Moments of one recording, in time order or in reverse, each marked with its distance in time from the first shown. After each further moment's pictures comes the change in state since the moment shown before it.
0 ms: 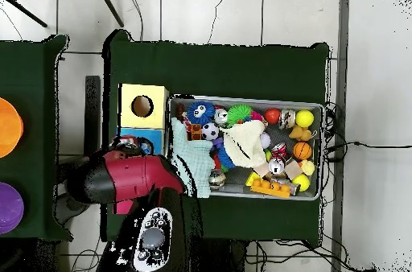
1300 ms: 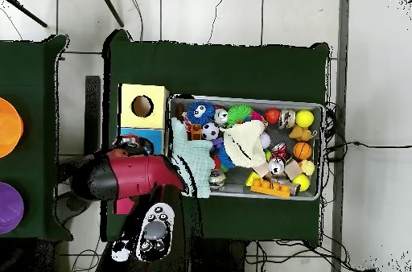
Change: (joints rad) arm 0.004 0.046 -0.009 -0.004 0.047 -0.036 0.000
